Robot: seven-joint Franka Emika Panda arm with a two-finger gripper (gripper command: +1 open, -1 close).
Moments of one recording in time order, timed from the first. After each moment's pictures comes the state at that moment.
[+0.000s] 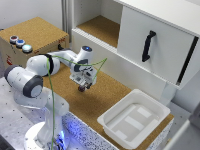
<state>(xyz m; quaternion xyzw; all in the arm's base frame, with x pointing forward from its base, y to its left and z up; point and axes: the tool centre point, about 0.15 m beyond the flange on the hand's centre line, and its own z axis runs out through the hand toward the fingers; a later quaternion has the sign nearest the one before) 0.291 0.027 0.253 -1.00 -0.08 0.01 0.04</state>
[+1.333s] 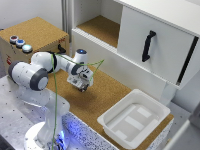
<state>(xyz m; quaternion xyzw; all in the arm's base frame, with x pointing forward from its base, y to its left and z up) 0.309 0.055 0.207 -1.00 -0.08 -0.01 0.01</state>
